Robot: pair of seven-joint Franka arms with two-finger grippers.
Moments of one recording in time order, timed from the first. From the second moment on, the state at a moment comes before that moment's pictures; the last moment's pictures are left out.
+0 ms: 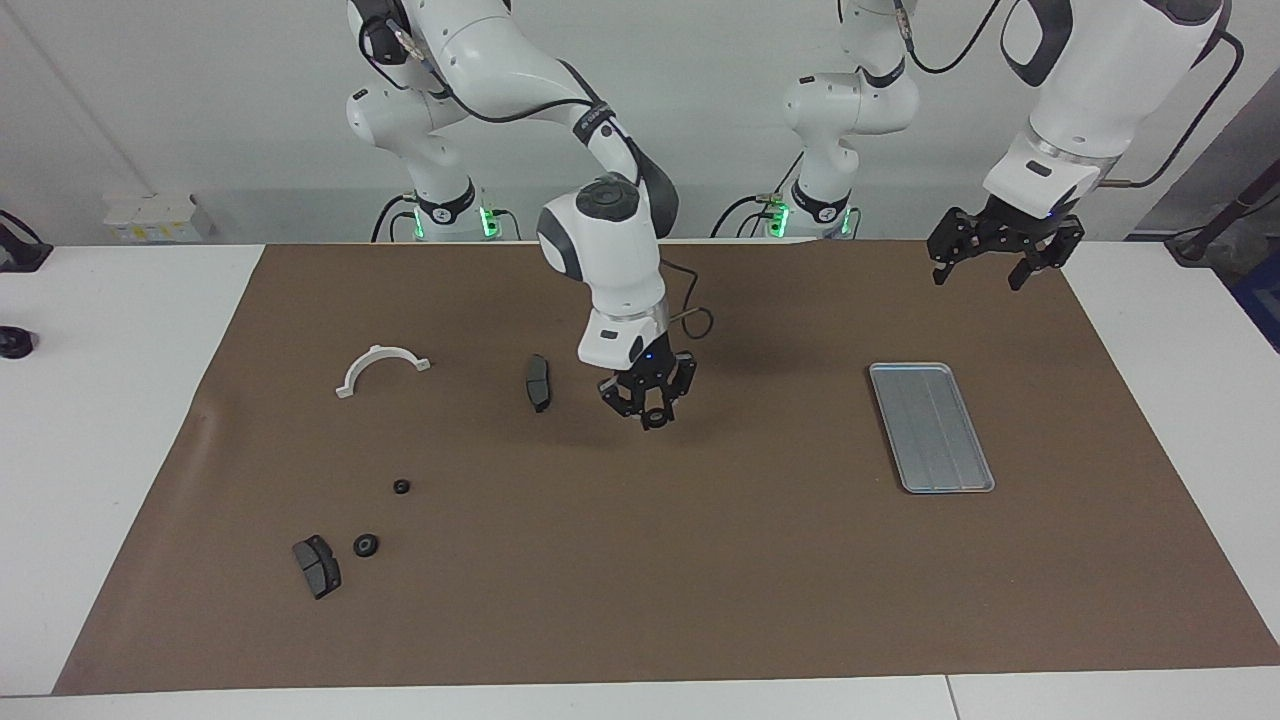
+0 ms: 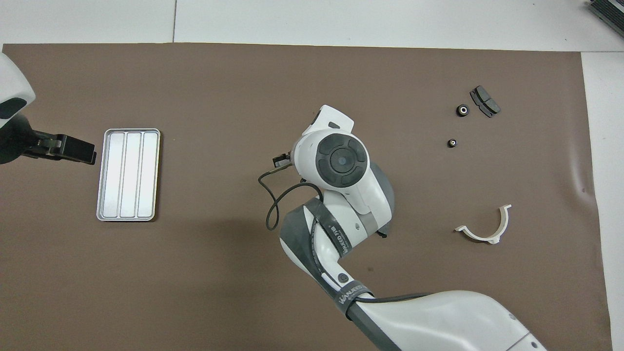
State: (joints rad) left arm -0.08 -0.01 -0.01 -1.60 0.00 1.60 0.08; right arm 0.63 0.47 -0.02 -1.64 0.03 2.43 0.29
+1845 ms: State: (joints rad) left arm -0.48 0.38 -0.03 -1.86 0.20 2.38 -1.16; right arm 0.11 0.56 -0.06 -1.60 0.02 2.26 0.02
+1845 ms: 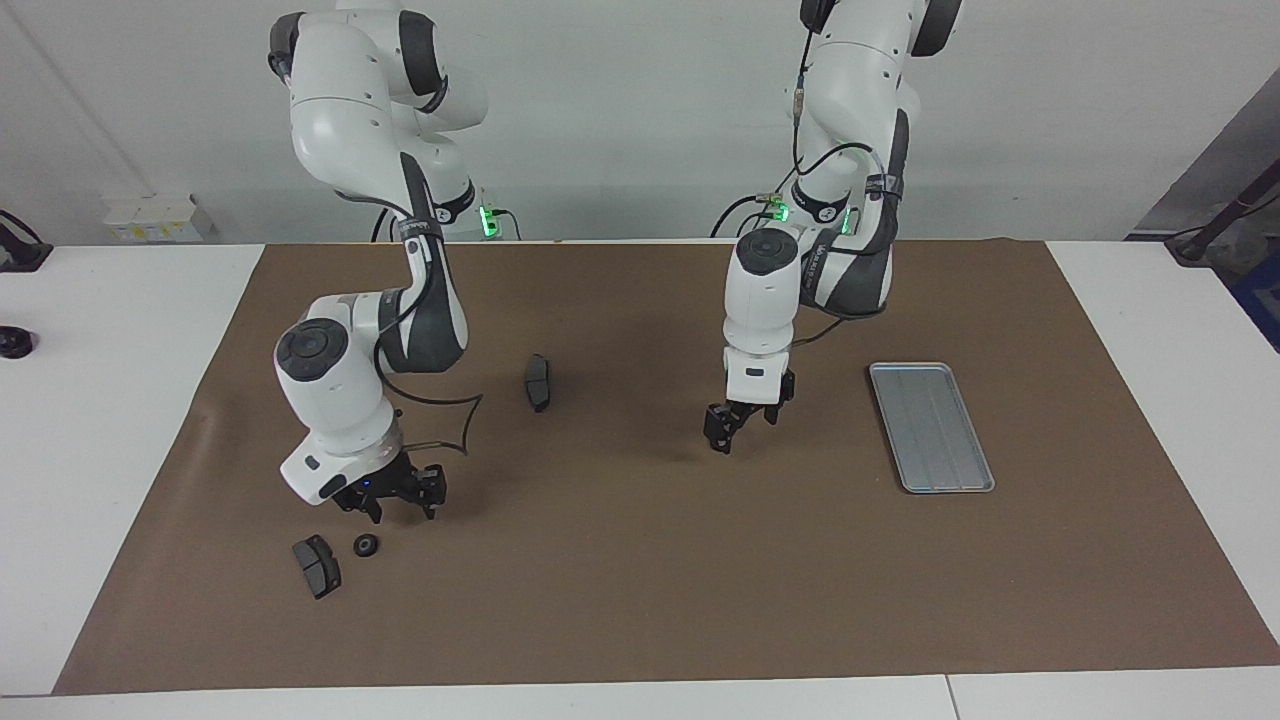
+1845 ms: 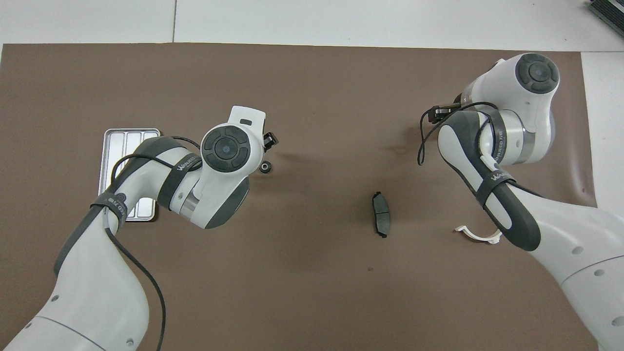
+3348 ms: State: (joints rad) left arm -0.52 0.43 -0.03 -1.88 0.21 2.43 -1.21; right arm 0.07 0.48 -0.05 -1.76 0.02 2.23 0.02
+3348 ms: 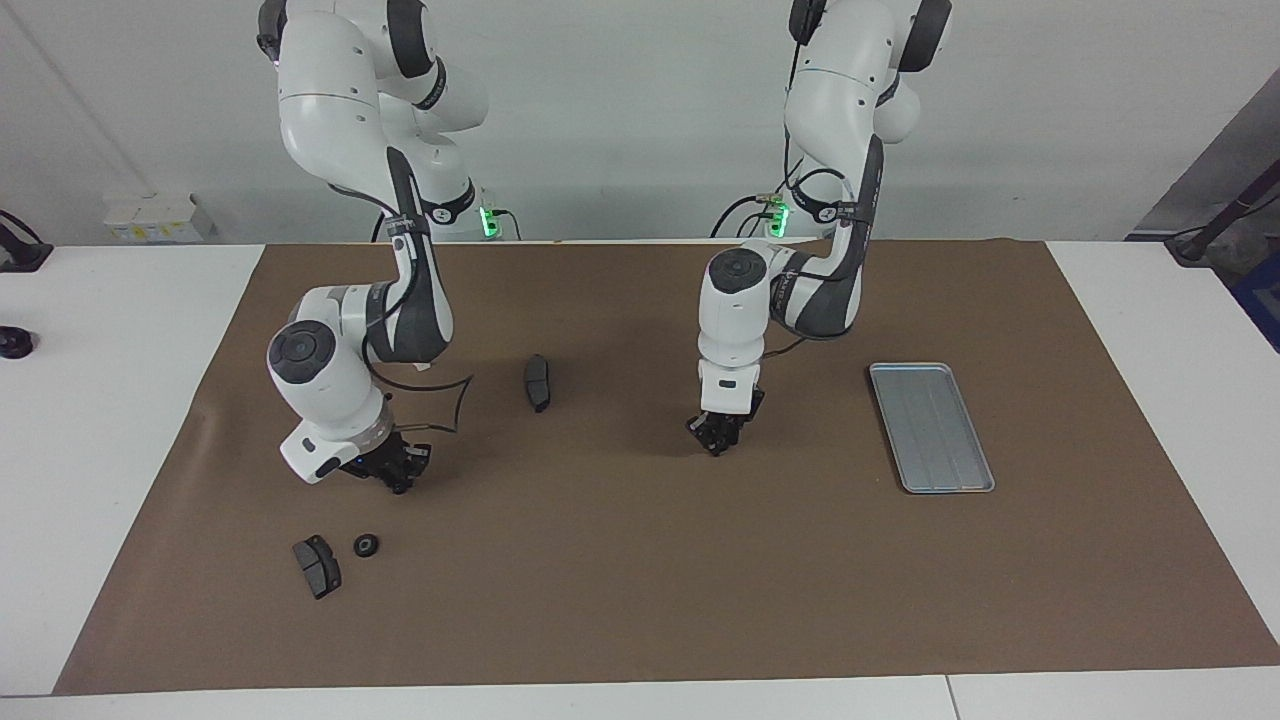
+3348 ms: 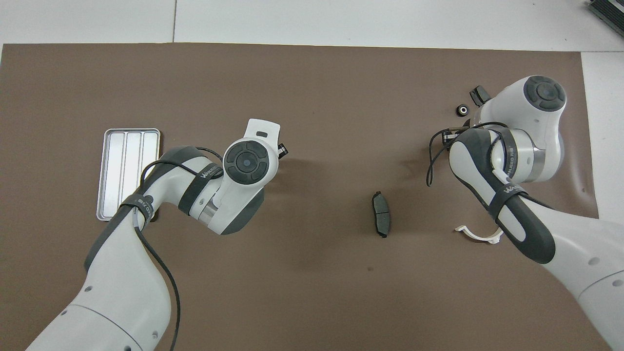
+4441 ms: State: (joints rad) left arm 0.00 0.18 -0.01 -2.06 0.06 2.31 -0.26; right arm 0.52 0.41 0.02 -1.68 0.02 2.36 0.28
